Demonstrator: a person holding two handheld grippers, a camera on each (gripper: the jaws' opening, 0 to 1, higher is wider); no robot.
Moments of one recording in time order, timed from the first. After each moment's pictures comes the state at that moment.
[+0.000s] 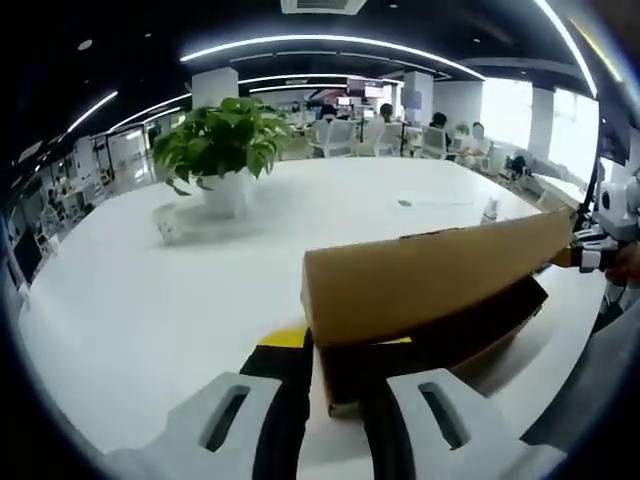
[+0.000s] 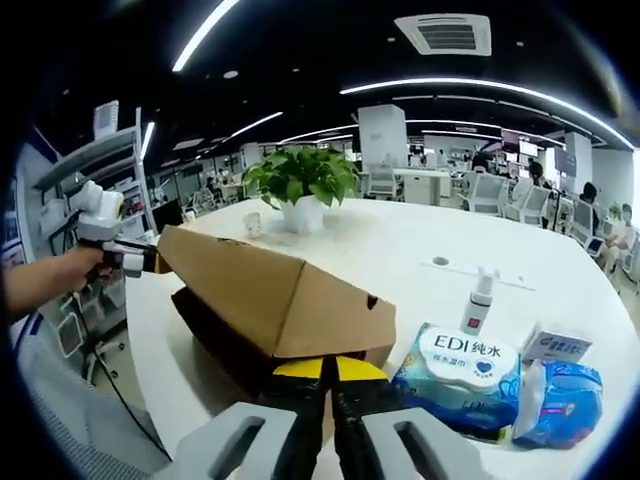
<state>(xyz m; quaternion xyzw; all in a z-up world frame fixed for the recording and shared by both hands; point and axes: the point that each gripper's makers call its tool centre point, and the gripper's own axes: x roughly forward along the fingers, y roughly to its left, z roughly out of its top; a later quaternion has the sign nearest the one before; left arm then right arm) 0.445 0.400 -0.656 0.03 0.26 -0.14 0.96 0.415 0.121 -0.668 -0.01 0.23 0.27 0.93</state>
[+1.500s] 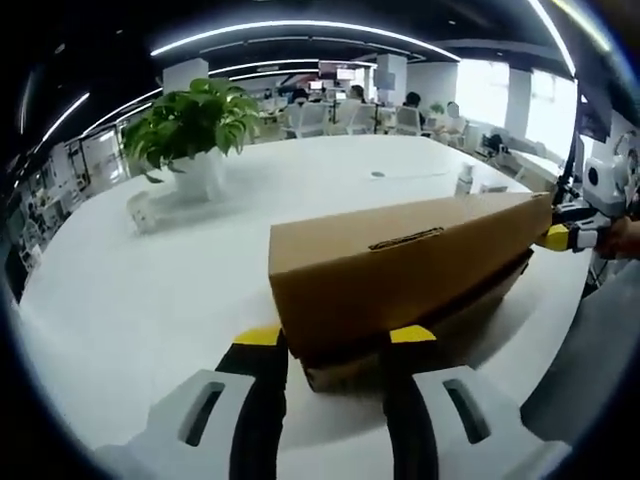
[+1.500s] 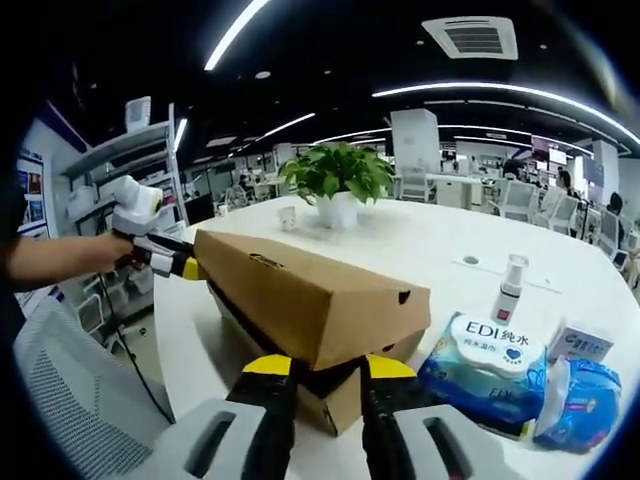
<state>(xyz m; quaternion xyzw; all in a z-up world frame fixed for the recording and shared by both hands) 0.422 0.384 -0.688 0.05 0.29 -0.19 0.94 0.390 0.135 -0.684 -0.02 0.23 0.33 0.91</state>
